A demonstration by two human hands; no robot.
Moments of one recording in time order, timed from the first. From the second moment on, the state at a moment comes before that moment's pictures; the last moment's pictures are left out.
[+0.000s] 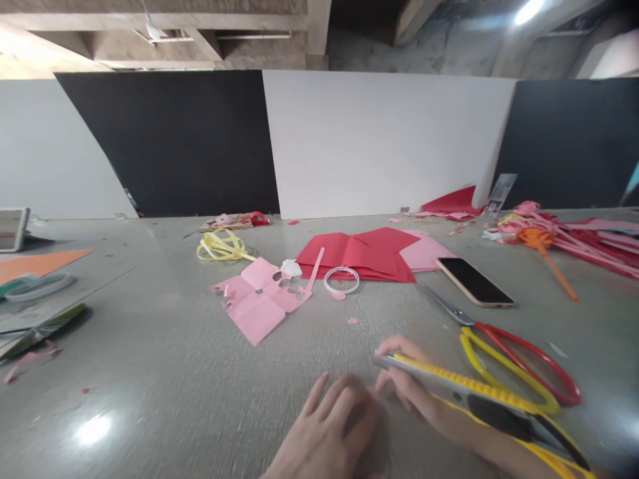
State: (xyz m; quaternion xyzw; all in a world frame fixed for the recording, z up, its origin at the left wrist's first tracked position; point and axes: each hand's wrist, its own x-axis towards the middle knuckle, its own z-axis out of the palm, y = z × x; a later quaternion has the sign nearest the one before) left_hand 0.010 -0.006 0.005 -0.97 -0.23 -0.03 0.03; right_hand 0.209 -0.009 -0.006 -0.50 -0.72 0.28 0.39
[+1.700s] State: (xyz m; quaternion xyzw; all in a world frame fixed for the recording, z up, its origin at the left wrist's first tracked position) left_hand 0.005 -0.007 0.005 -0.97 -0.17 -0.18 0.06; right_hand 0.199 -0.015 0.004 -0.47 -0.74 0.28 0.40
